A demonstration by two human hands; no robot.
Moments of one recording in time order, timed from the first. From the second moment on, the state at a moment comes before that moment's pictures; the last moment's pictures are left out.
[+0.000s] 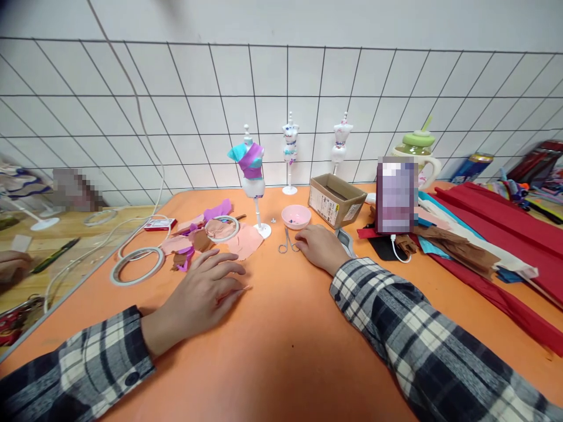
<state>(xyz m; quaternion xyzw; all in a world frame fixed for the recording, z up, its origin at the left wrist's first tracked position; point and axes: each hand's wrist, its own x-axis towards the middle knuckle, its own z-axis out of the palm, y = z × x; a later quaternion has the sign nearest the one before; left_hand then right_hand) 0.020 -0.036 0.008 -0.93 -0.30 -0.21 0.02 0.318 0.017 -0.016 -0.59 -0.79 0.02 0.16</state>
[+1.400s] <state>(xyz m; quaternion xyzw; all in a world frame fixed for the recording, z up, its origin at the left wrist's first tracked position) 0.036 -0.042 0.005 -0.73 -0.50 -0.31 -0.35 0.218 -0.062 -0.004 -0.47 -0.45 0.65 0.40</state>
